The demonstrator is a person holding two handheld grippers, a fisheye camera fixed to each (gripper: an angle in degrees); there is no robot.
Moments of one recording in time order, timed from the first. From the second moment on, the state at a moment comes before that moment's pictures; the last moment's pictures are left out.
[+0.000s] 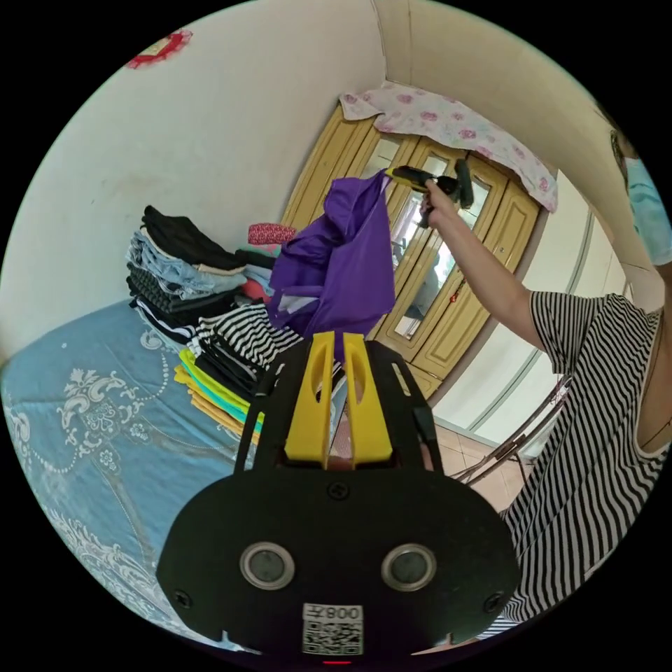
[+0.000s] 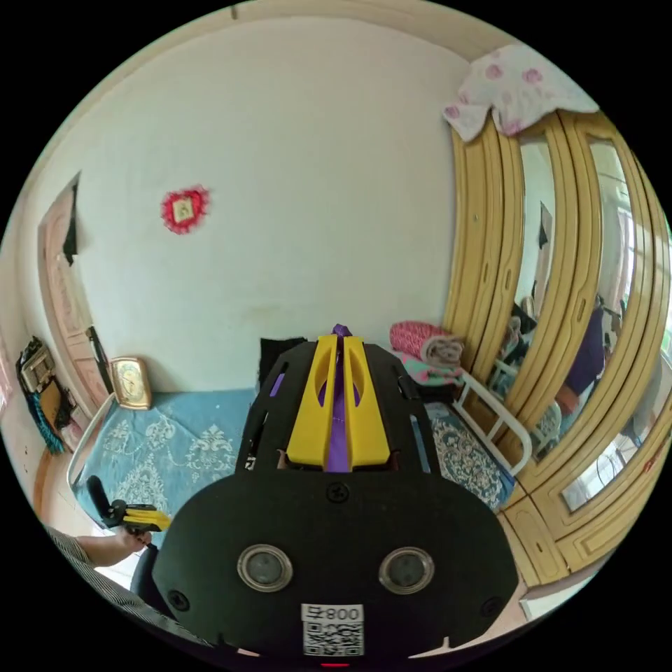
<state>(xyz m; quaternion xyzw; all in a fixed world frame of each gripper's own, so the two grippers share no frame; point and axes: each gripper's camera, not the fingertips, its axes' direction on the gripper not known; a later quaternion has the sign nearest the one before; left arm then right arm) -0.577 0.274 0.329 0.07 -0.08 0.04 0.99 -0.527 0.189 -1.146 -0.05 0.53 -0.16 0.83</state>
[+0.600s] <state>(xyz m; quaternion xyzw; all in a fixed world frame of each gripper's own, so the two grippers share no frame) -0.431 0.075 0.272 0.20 -0.08 0.07 0.97 -0.865 0.009 -1.201 0.01 0.40 -0.34 0.85</state>
